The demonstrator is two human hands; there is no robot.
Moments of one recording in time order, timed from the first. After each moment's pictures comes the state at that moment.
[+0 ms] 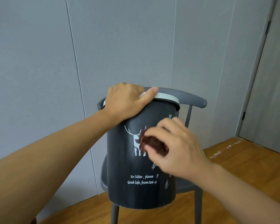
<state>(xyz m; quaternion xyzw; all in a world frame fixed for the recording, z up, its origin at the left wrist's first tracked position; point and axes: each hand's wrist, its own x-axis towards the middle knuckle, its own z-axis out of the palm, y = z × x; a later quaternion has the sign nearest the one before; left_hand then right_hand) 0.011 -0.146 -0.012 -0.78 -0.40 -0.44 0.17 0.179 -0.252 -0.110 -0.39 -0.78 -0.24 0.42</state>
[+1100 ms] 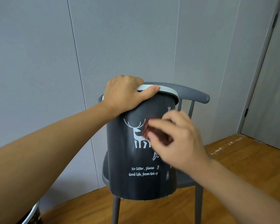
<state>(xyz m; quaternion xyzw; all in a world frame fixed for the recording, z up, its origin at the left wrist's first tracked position) 0.004 -0.135 -0.011 -0.79 -0.40 -0.44 0.17 0.175 -0.242 -0.118 -0.40 -0.72 -0.24 0.51</state>
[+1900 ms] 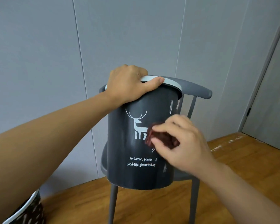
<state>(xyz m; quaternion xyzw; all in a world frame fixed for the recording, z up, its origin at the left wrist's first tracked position) 0.013 -0.139 -0.010 -0.78 -0.41 -0.44 0.17 0.196 -0.256 -0.132 -0.38 -0.78 -0.18 0.46</state>
